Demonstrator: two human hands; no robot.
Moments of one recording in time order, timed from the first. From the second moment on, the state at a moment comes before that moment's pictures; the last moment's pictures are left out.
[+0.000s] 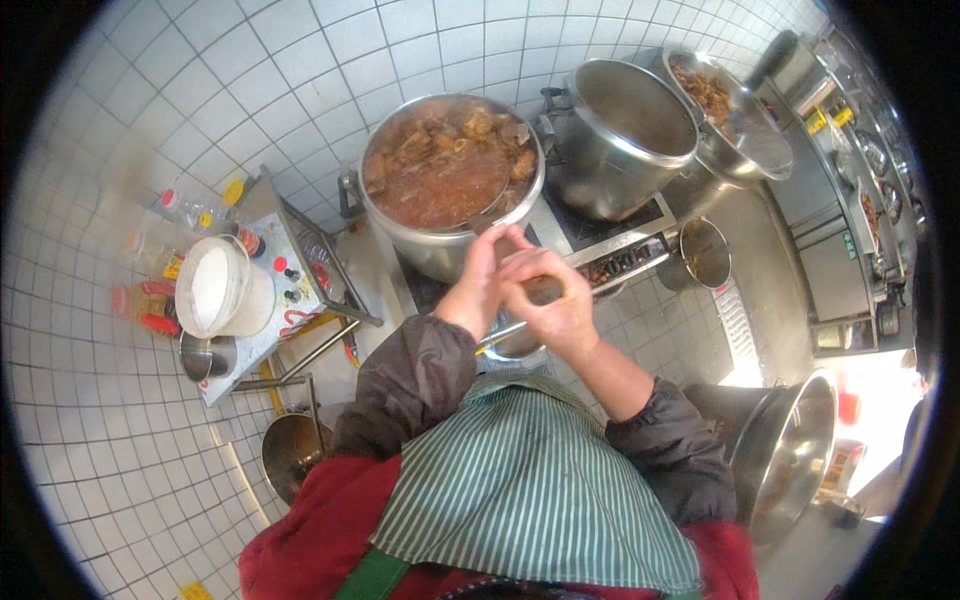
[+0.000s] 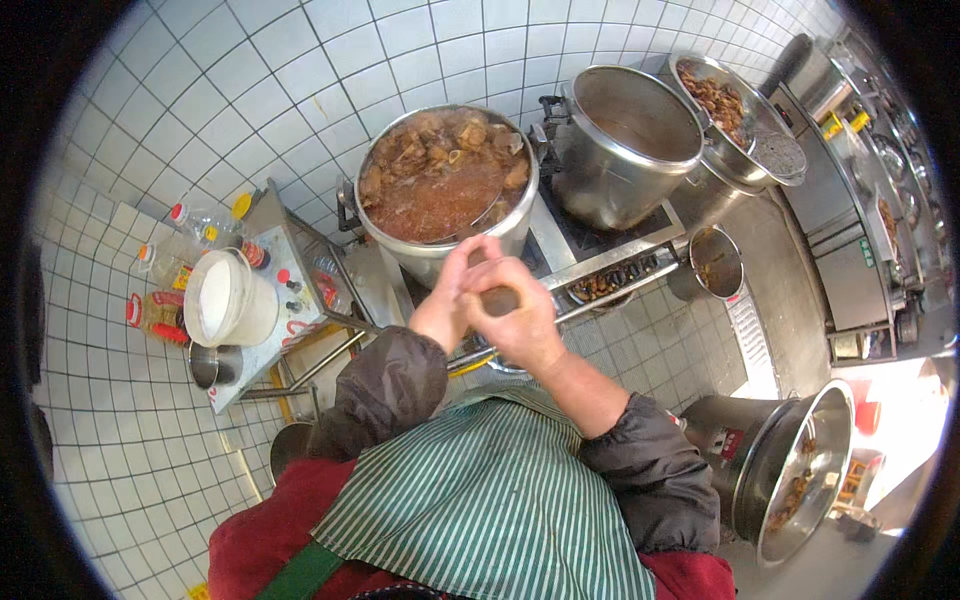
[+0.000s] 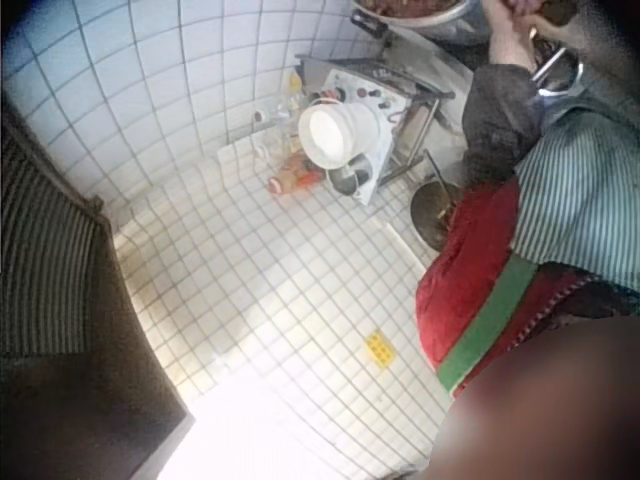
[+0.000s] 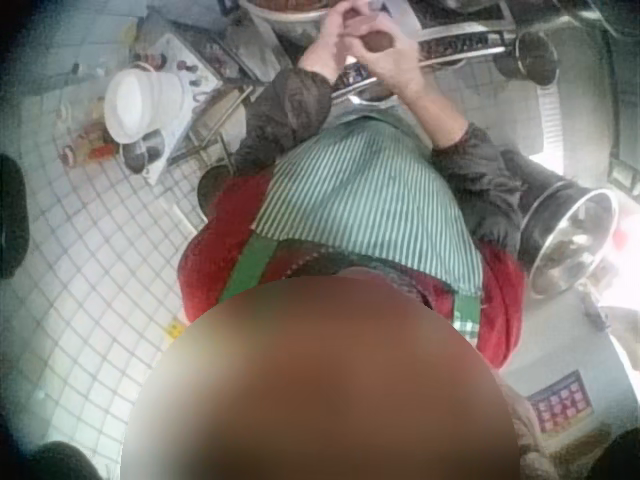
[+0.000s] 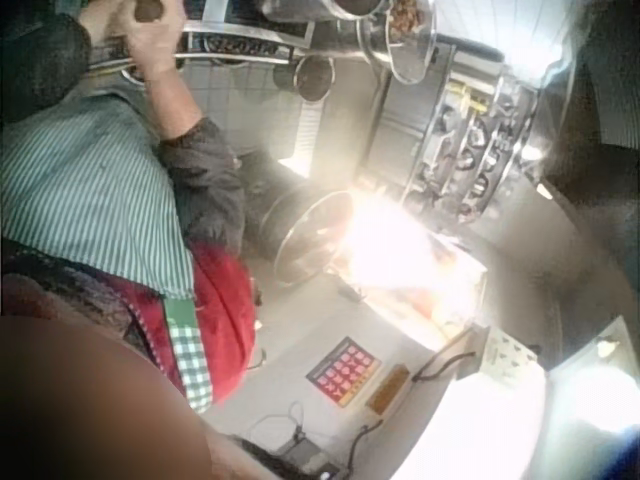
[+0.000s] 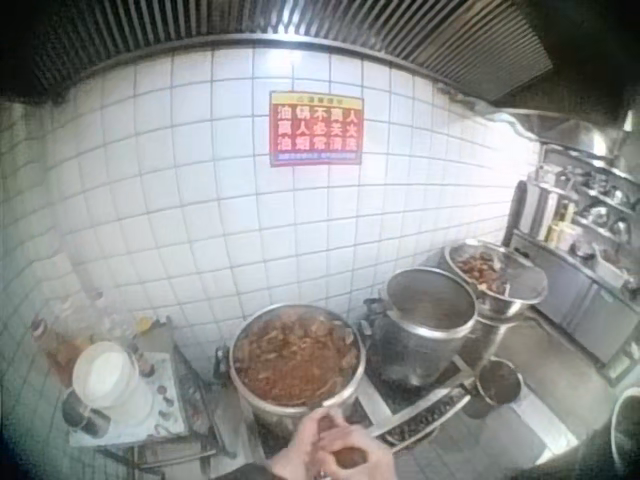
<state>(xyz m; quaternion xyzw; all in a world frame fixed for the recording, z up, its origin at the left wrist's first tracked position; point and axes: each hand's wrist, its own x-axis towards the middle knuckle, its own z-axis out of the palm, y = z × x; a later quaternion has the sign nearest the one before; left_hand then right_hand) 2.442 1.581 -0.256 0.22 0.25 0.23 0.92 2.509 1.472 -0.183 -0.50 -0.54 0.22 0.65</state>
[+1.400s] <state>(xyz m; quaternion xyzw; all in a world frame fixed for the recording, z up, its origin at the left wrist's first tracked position) 2.437 1.592 -0.269 0.09 0.07 0.16 0.98 2.504 1.472 -0.166 -0.47 -0.63 0.21 0.59</state>
